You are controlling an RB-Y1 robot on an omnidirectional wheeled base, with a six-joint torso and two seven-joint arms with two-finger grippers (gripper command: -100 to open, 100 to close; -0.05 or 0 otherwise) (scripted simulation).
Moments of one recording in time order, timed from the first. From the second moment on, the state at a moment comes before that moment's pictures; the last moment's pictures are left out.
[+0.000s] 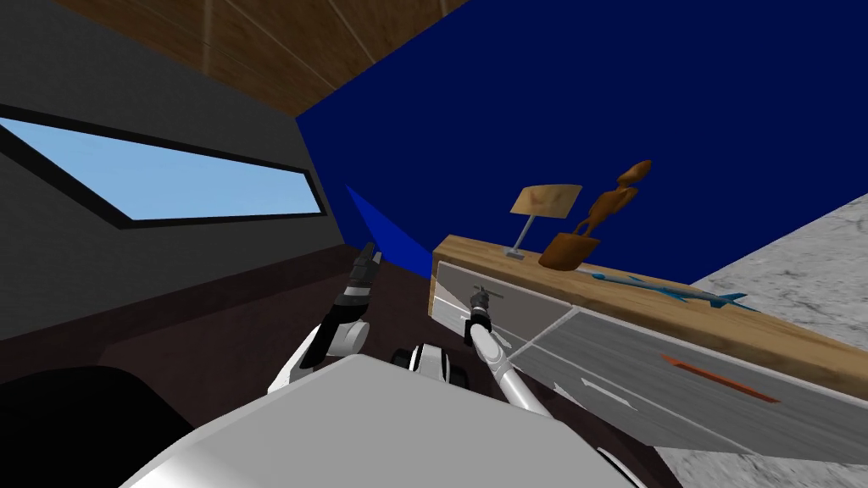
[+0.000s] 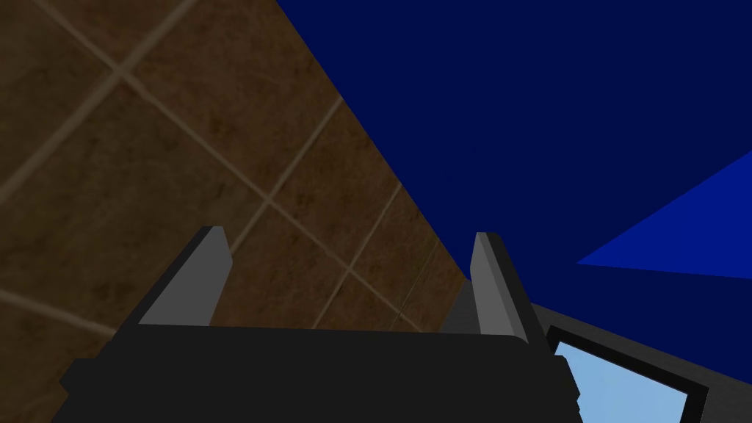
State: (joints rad) left arm 0.48 0.04 0.05 -2.26 0.02 -0.43 -0.15; right arm -0.16 -0.30 0.55 -1.25 1.56 0.75 0.67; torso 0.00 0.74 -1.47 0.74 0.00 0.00
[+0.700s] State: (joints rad) left arm 0.48 0.04 0.05 -2.26 0.02 -0.43 -0.15; right arm -0.16 -0.30 0.55 -1.26 1.55 0.73 0.69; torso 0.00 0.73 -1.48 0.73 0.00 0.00
